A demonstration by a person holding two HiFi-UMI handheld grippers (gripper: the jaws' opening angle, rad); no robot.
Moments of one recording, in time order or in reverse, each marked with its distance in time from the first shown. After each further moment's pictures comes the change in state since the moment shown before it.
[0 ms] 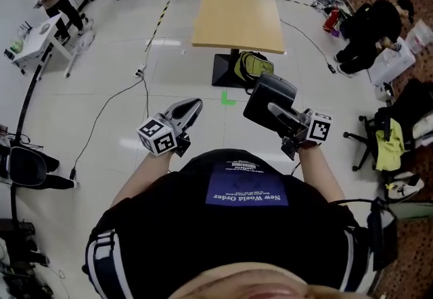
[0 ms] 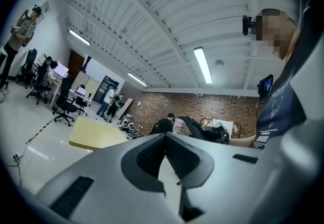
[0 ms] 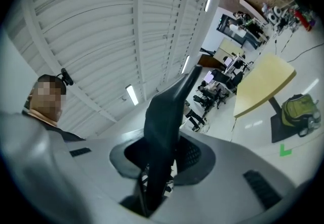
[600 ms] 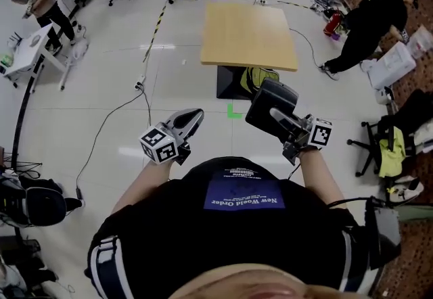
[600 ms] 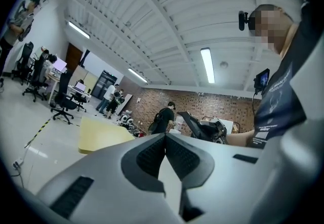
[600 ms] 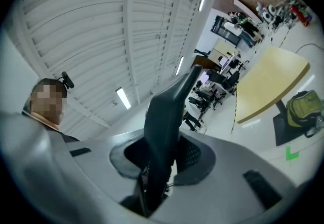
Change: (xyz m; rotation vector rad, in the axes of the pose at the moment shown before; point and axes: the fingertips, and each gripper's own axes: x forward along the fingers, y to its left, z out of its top) left arm 0.008 0.148 0.030 -0.019 0.052 -0.043; right arm 0.121 -0.080 0.043 0.043 -0.038 -0.045
